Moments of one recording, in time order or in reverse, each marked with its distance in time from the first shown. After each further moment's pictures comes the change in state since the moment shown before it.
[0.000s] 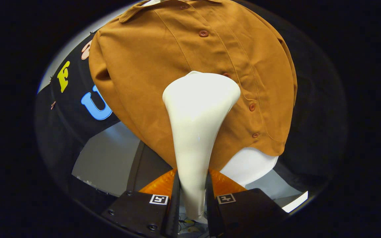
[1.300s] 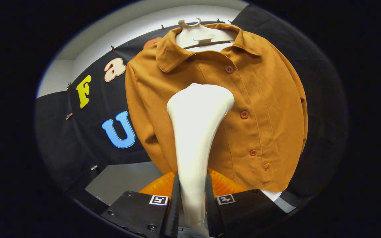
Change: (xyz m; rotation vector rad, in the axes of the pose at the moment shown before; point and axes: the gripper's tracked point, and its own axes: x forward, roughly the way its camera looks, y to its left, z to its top) arm -0.058 0.056 0.117 -0.053 -0.330 0.156
